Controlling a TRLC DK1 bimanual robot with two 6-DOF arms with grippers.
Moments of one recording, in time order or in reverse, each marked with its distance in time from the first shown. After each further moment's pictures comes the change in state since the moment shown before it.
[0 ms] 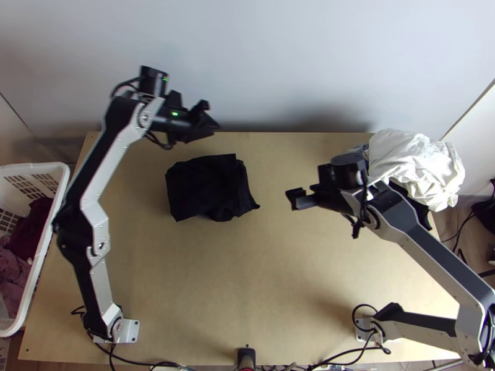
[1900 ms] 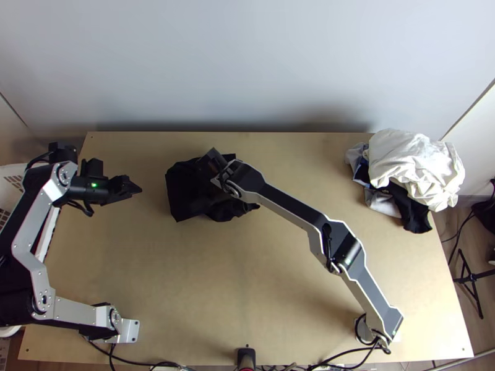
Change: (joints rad) left arm 0.511 -0.486 -0.958 0.051 -0.002 0.653; right arm 0.340 1.006 1.011 -0.218 -0.004 -0.101
